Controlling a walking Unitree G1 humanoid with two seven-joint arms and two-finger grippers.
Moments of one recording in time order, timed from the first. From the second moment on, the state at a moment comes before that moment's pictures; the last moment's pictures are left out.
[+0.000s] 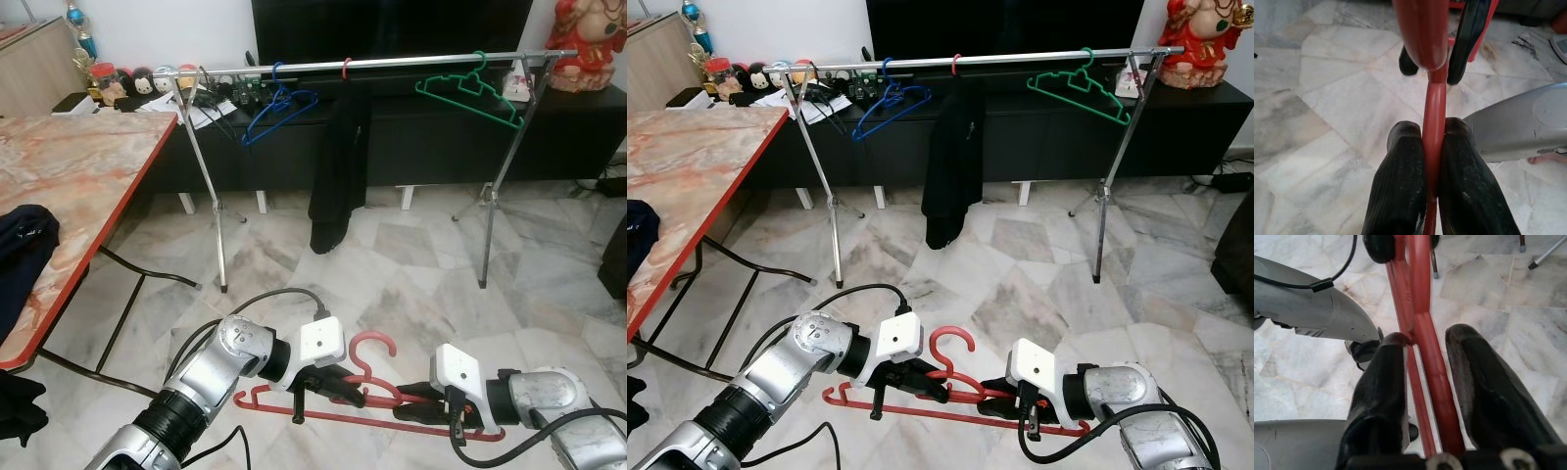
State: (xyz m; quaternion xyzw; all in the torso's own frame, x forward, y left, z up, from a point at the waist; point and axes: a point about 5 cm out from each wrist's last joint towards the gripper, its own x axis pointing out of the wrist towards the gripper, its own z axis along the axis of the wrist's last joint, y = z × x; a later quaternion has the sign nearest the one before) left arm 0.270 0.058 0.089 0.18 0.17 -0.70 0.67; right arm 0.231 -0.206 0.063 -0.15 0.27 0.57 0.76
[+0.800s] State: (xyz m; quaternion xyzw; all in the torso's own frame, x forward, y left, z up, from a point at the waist) left arm 0.292 0.114 0.063 0.31 0.24 -0.60 0.70; right arm 0.237 -0.223 0.034 -0.21 0.32 0.50 0.78
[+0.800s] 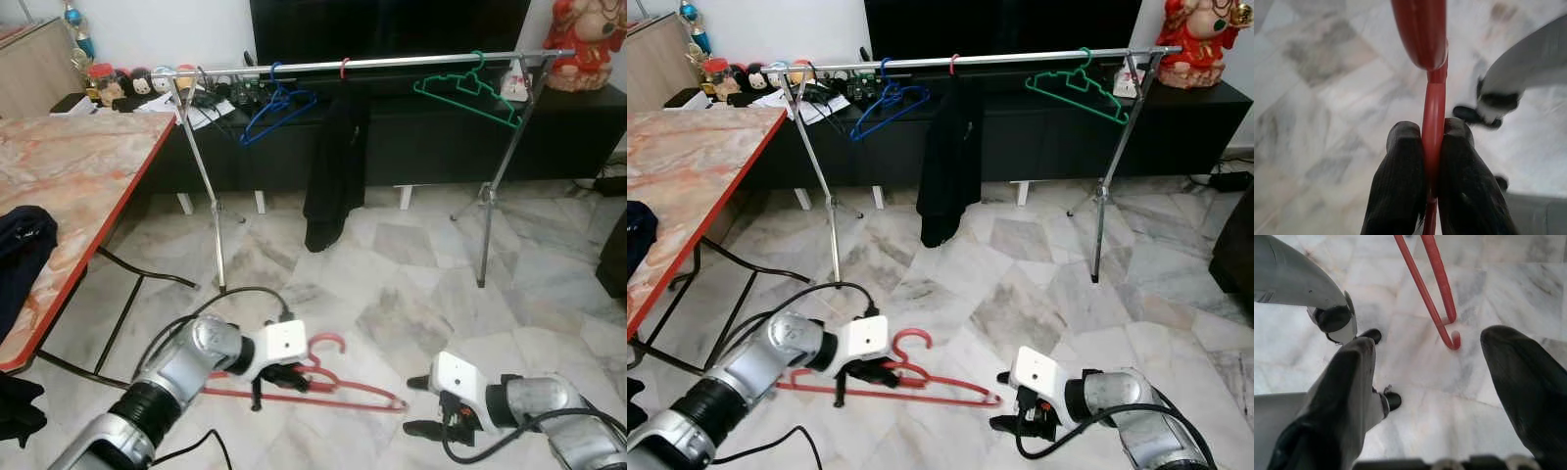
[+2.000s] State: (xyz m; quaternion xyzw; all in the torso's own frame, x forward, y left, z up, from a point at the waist) left arm 0.190 0.245 -0.069 0.05 0.46 0.09 0.88; right arm 0.153 -0.209 -0.094 0.10 0.51 -0.08 0.85
